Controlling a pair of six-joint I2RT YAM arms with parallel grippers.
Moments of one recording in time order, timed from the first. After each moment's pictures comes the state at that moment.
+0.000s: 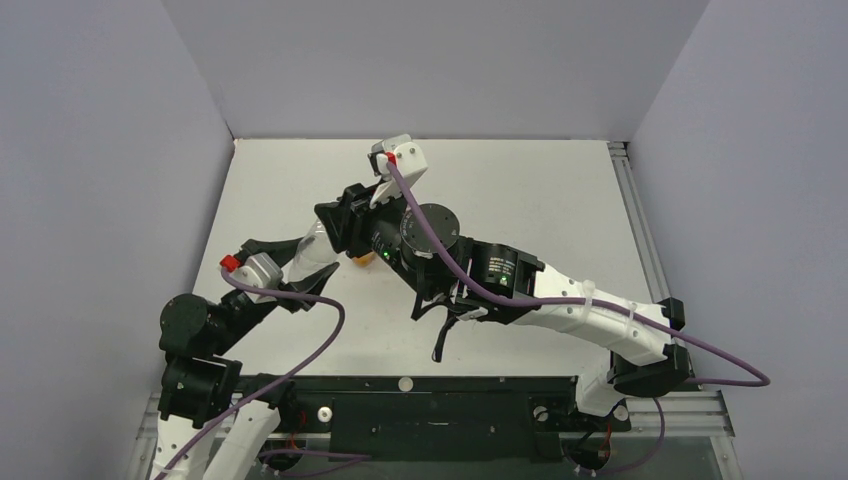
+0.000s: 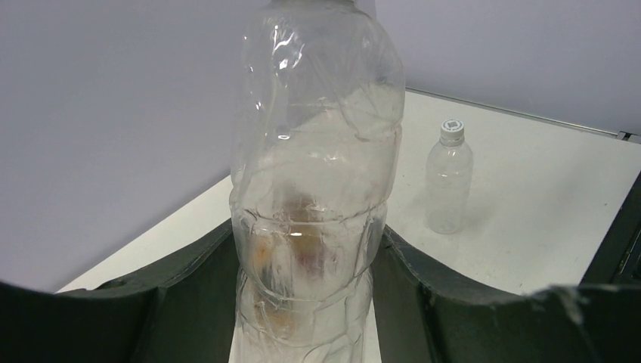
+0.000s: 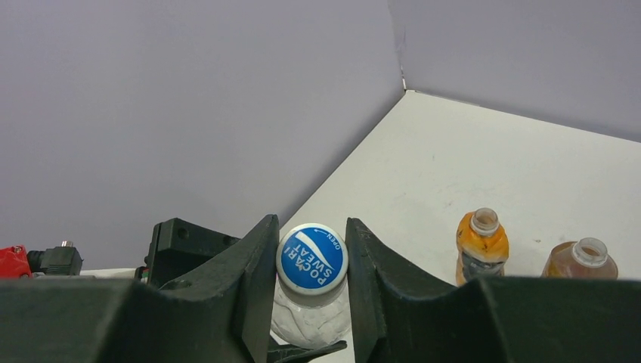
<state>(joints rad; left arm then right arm) -0.25 0.40 0.81 -0.23 0.55 0.07 1.37 1.59 1.93 -0.32 0.59 0.35</state>
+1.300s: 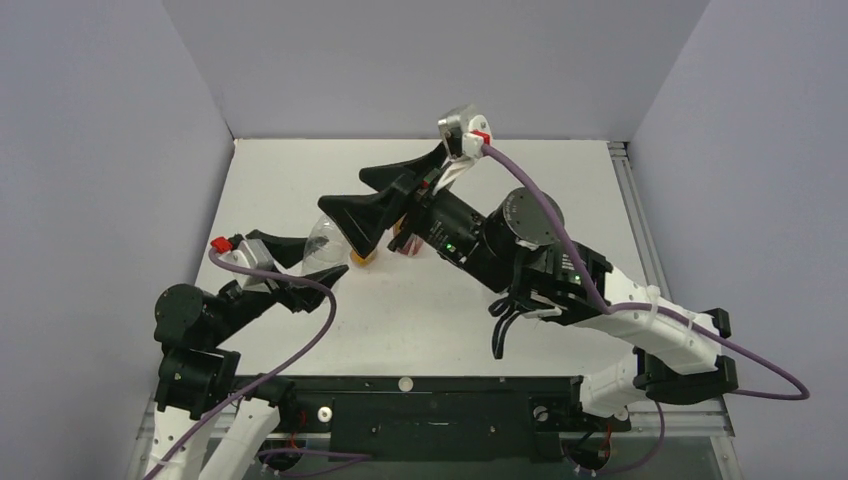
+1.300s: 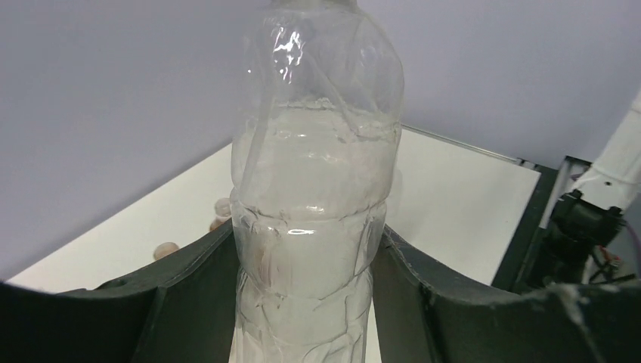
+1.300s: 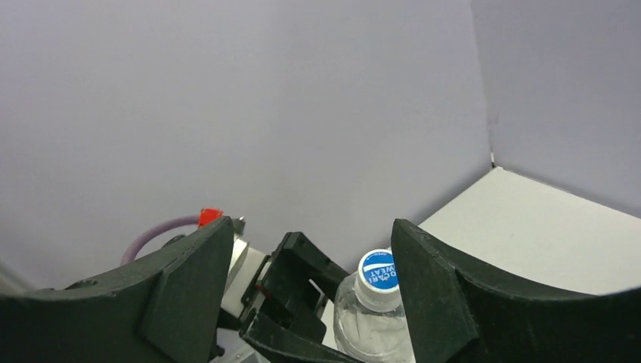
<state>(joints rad) -0.25 0.47 0.88 -0.19 0.69 -0.15 1.35 1.40 1.88 -0.19 0.29 0.28</state>
